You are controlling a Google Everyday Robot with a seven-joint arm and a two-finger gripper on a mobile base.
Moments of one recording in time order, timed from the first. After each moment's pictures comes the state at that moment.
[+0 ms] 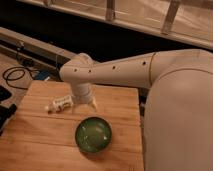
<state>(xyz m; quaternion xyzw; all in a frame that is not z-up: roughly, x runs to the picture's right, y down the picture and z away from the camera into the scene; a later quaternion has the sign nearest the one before) -0.103 0.102 0.704 -0.26 0.23 0.64 0.68</state>
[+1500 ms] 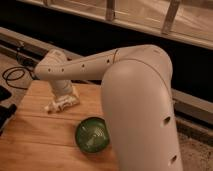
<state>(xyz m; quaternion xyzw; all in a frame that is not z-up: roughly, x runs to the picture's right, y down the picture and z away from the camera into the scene) -0.204 0.051 0.750 -0.21 0.16 0.63 0.73</state>
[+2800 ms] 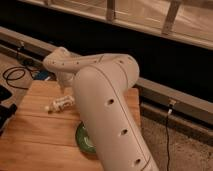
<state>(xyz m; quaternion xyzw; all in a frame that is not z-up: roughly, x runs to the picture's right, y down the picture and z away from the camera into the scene) -0.199 0.016 0.861 -0.19 0.23 0.68 0.67</state>
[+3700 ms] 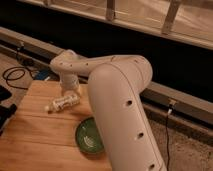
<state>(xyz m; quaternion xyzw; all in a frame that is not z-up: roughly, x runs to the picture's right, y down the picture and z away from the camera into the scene) -0.203 0.039 0.847 -0.24 0.21 0.71 0.63</state>
